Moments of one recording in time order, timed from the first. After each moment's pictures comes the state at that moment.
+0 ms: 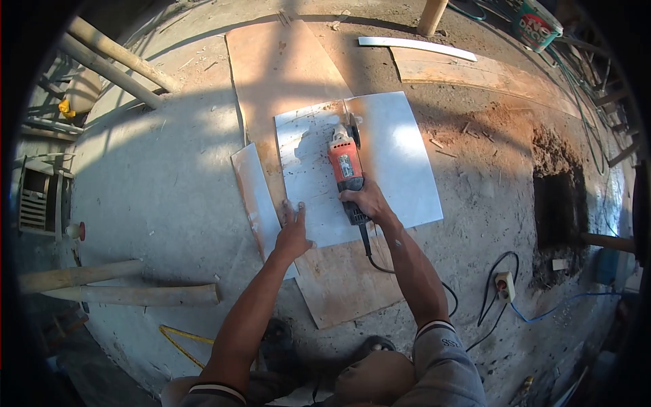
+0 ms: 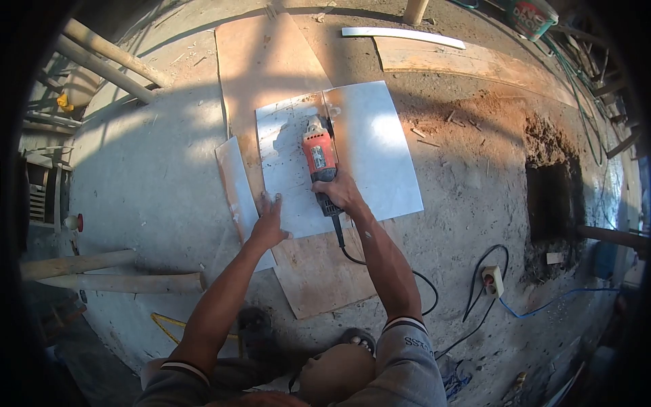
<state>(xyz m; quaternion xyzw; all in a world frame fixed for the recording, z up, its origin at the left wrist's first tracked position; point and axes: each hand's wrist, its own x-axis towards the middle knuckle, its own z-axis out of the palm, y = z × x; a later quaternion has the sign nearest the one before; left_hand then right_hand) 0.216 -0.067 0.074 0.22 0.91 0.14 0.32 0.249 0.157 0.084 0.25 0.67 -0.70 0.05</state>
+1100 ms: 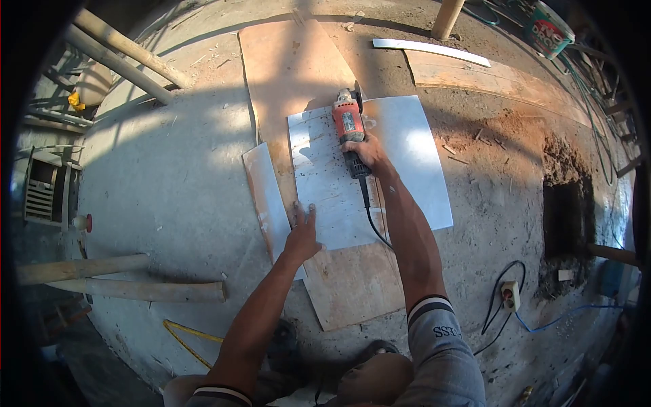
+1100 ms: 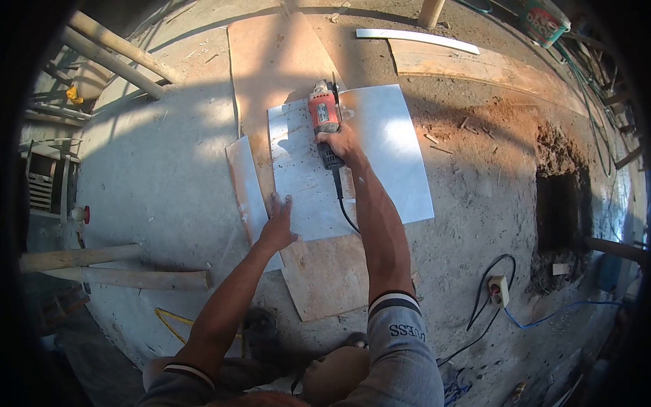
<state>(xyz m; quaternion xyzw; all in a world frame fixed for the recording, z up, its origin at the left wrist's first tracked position) 0.217 -0.068 0.074 0.24 0.91 0.11 0.31 0.141 0.190 0.069 0.22 0.62 -0.75 0.03</state>
